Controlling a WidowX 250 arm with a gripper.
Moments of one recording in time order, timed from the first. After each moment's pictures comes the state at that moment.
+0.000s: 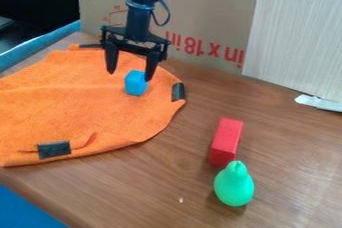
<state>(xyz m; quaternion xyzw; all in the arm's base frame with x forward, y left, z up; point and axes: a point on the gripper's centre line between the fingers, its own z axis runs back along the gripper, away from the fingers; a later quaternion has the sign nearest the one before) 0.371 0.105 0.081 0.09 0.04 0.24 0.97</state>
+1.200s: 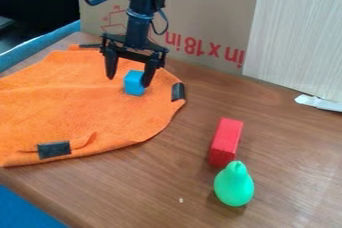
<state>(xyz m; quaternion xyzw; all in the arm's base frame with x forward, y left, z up) 0.375 0.115 0.063 0.11 0.05 0.24 0.96</state>
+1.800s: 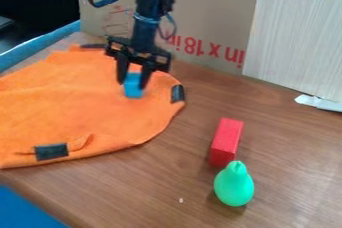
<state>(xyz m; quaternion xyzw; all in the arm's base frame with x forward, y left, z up) 0.369 0.093 0.063 0.11 0.06 0.19 0.97</state>
